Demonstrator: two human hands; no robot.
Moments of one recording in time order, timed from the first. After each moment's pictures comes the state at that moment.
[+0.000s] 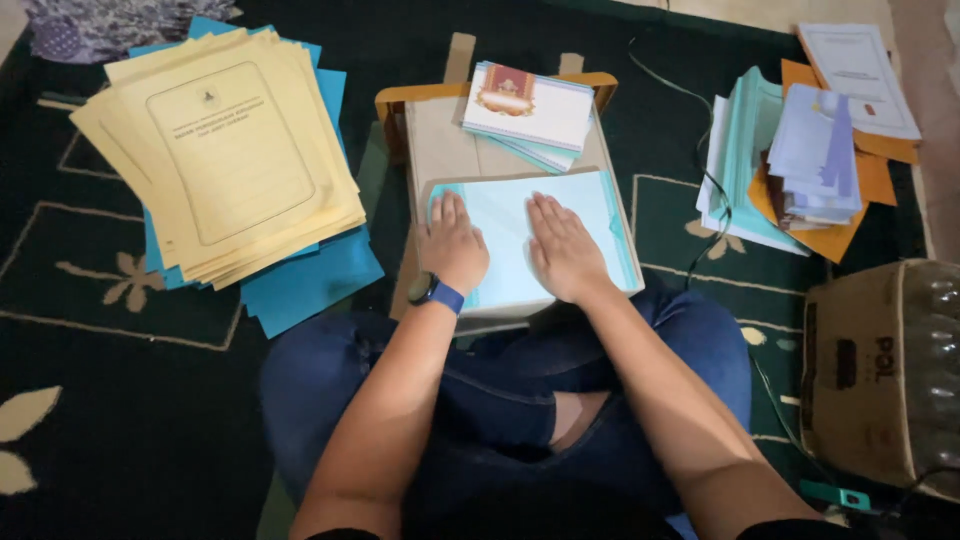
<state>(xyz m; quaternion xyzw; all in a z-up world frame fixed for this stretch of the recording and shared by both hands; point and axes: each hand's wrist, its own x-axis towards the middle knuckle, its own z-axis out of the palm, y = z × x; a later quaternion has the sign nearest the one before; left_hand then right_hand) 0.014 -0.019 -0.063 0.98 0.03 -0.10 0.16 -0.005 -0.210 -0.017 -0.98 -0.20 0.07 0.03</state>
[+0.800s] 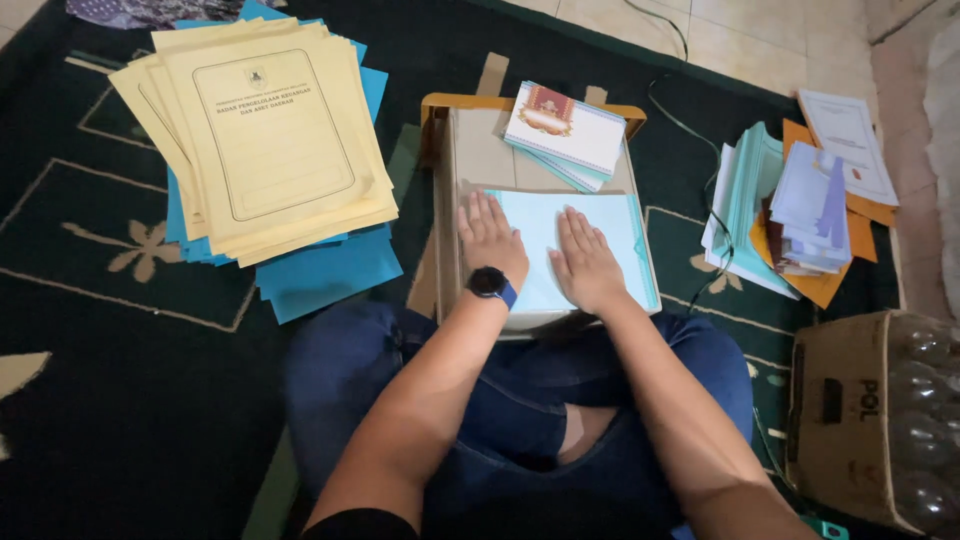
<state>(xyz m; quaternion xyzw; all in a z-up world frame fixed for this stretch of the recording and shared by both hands) 0.019 -0.041 -0.063 0.99 0.05 -0.09 0.11 -0.001 -0.199 -0.017 -0.98 -0.16 0.12 -0.02</state>
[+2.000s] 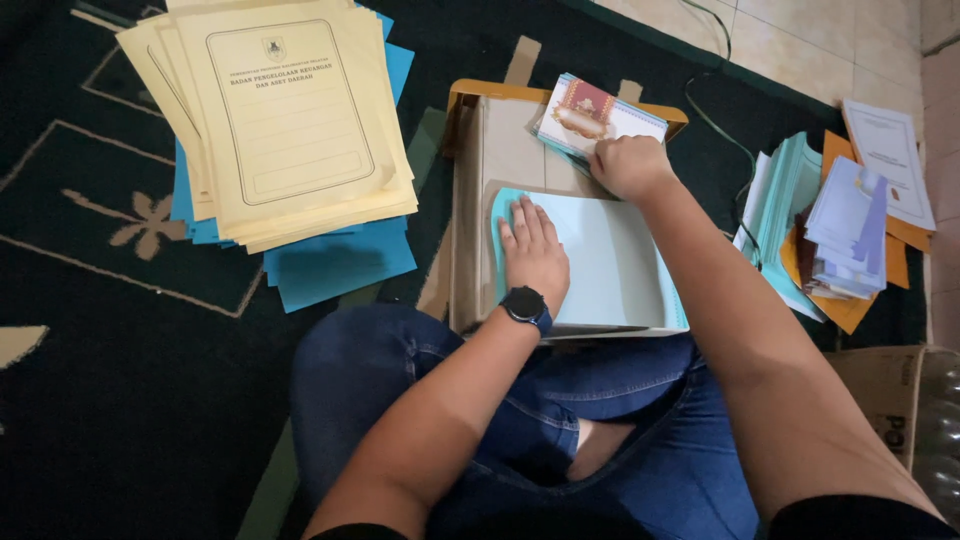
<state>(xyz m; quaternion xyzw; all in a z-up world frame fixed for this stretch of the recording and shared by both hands) 0.006 -0.074 -0.078 0.99 0.04 0.11 0.12 0.203 -0.224 -0.044 -0.94 -0.25 -0.01 -0.21</state>
